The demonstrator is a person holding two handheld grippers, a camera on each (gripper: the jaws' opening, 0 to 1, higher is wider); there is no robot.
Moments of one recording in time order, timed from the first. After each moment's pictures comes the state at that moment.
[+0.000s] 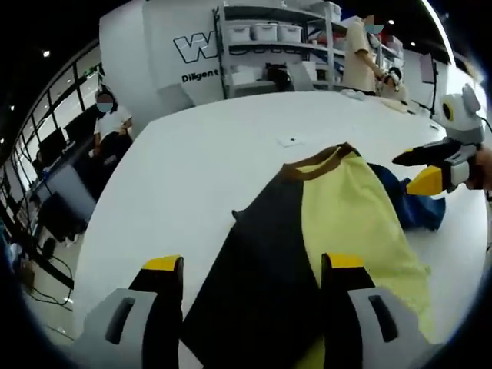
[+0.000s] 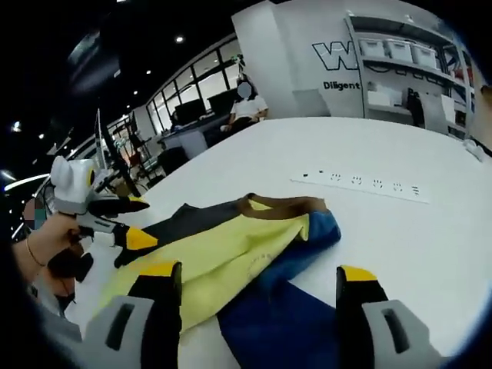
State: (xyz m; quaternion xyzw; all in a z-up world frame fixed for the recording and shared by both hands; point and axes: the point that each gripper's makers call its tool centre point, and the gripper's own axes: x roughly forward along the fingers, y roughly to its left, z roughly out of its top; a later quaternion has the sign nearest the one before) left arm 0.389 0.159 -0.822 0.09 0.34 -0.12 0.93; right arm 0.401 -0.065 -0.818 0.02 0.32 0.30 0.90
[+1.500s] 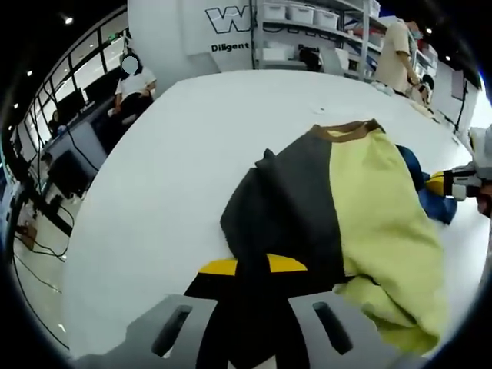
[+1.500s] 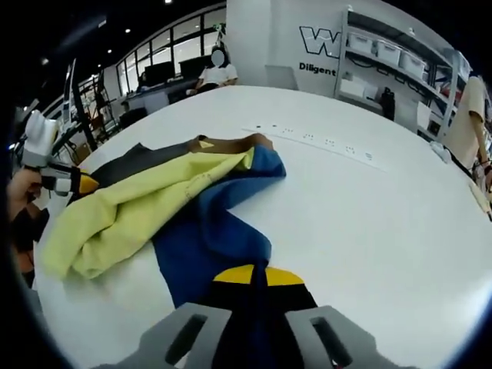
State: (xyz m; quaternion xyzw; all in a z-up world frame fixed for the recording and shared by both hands) left arm 0.352 0.187 -0.858 0.05 0.41 -0.05 0.91; right arm 0.377 -0.131 -0.866 -0.08 0.38 0.19 0.90
